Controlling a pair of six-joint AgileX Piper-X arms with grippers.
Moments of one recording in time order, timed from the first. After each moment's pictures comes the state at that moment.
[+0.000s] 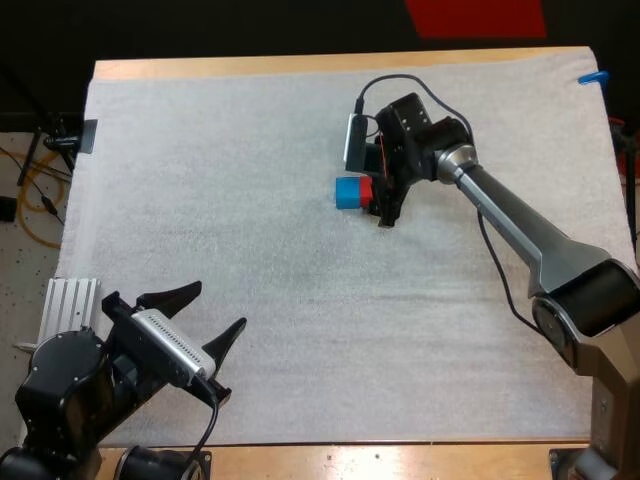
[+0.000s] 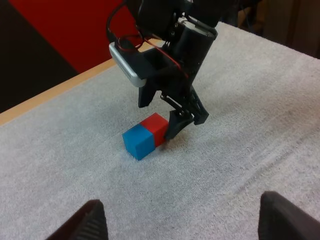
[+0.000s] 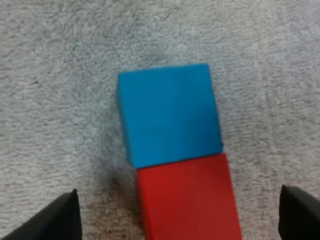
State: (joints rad) left arm -0.23 0.42 -0.86 0.98 0.40 -1.54; right arm 0.51 2.12 -1.71 0.84 -0.20 -2.83
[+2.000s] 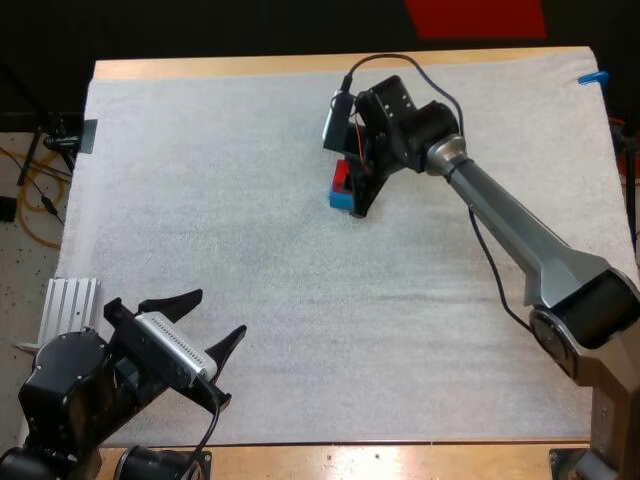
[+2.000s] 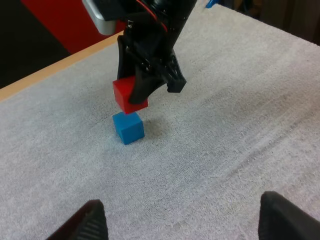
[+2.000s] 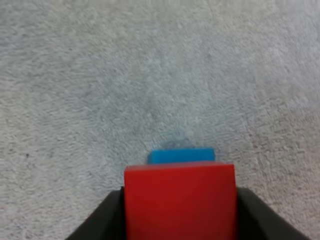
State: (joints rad) left arm -0.23 0.42 -0.86 1.04 0.40 -1.54; right arm 0.57 2.08 -1.85 0.95 -0.23 -2.63
